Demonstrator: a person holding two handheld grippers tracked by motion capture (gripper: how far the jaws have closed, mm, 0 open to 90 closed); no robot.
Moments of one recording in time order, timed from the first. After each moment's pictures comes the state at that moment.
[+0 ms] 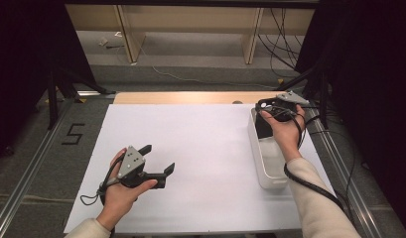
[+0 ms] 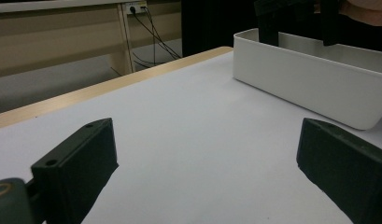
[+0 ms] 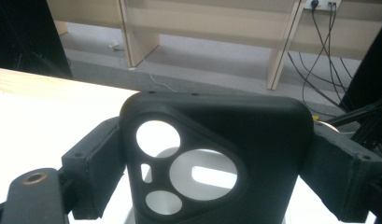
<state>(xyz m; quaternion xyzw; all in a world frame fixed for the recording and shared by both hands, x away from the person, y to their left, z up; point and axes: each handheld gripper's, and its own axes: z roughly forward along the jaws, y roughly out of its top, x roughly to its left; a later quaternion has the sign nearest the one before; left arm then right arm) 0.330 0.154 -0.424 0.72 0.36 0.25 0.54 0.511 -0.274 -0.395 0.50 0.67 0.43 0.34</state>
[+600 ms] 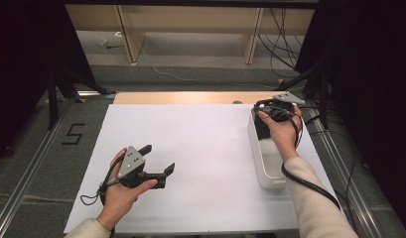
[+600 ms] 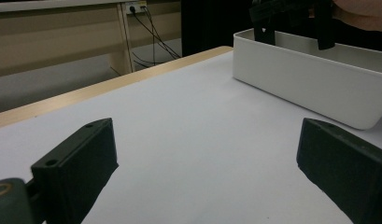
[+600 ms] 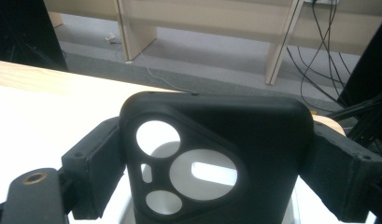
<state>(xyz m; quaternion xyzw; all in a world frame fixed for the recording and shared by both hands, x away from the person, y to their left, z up) 0.330 0.154 -0.424 0.71 0.36 0.25 0.54 0.517 -0.270 -0.403 0.50 0.67 0.42 0.34</state>
